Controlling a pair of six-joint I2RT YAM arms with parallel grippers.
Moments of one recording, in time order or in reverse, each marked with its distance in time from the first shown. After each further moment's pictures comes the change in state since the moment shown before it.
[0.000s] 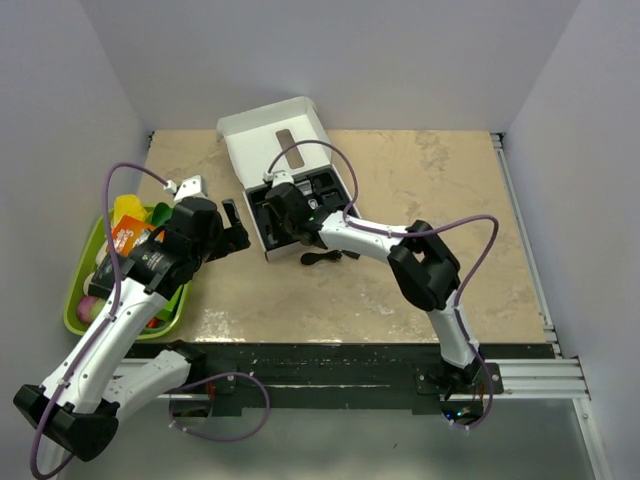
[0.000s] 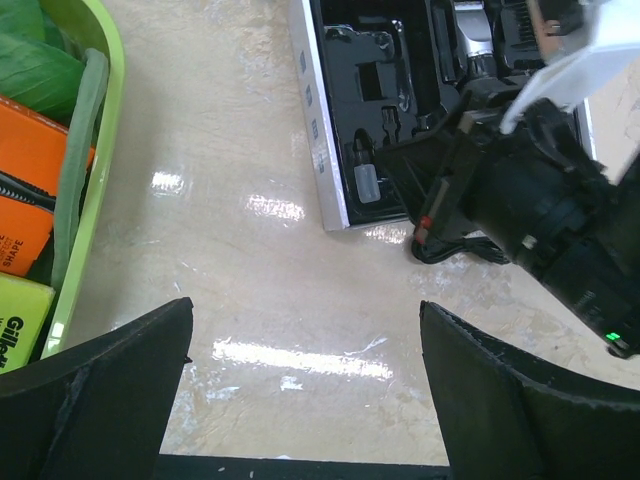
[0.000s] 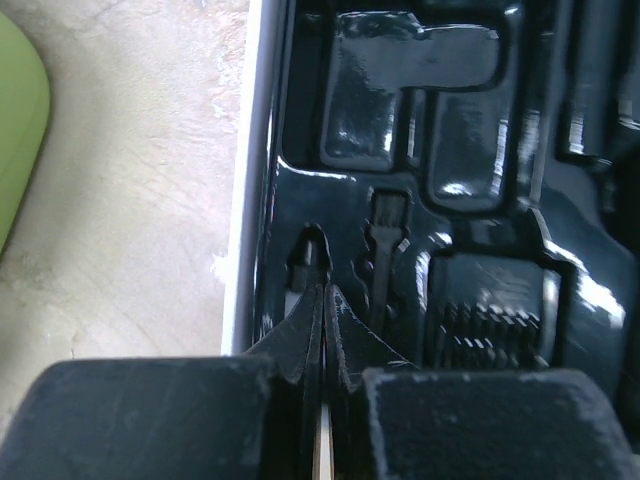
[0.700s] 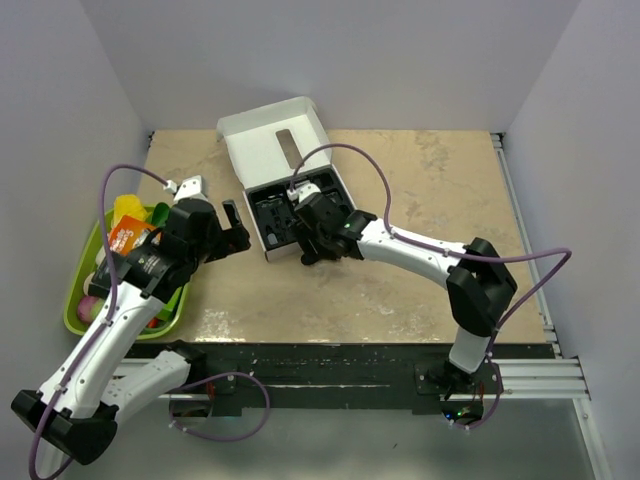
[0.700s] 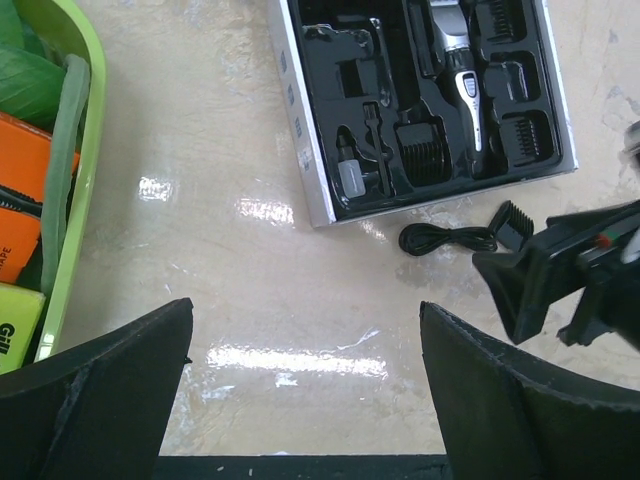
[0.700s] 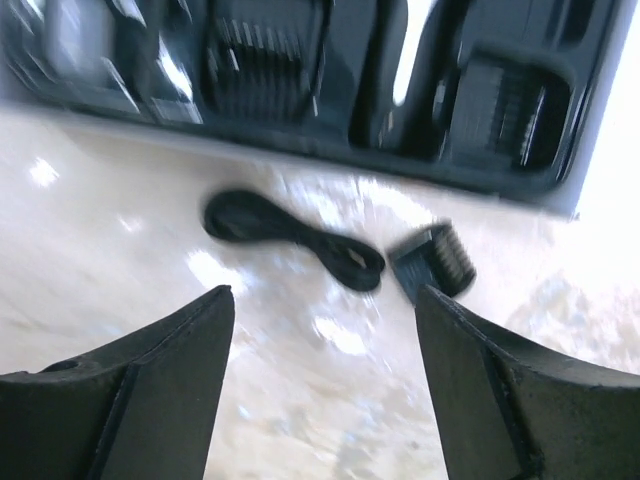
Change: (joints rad) left arm 0.000 -0.018 0.000 0.006 0.035 0.022; right arm 0.000 -0.379 -0.269 -0.299 0.159 -0.248
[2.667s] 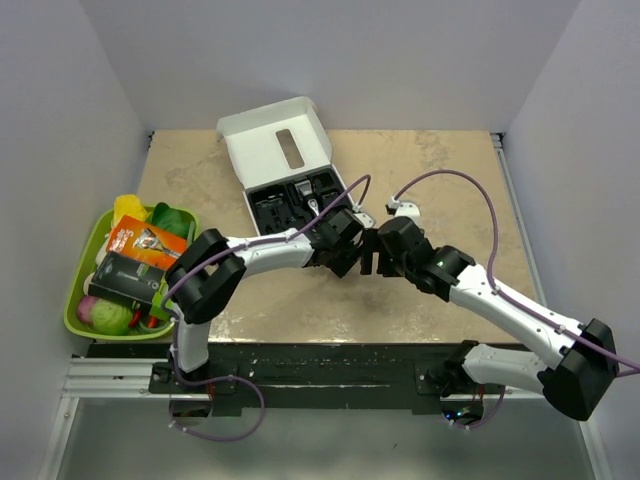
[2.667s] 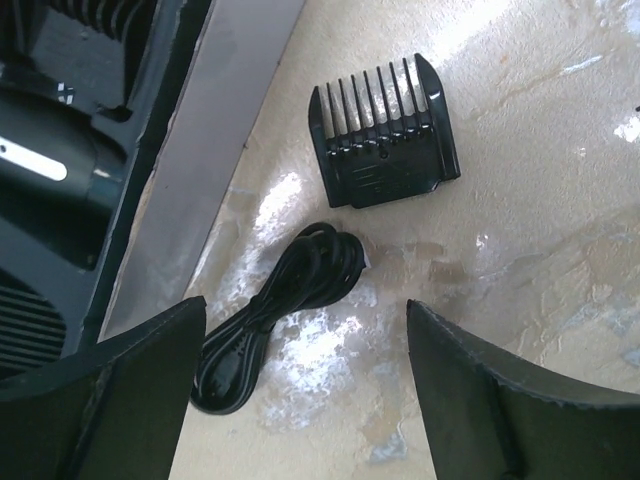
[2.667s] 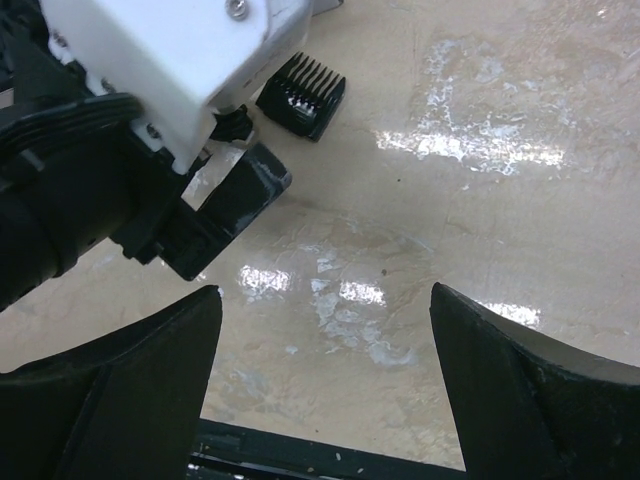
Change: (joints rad) left arm -0.447 1.015 0.253 0.477 0.002 0.577; right arm -0.143 -0.655 -0.515 -0.104 -0.007 0.428
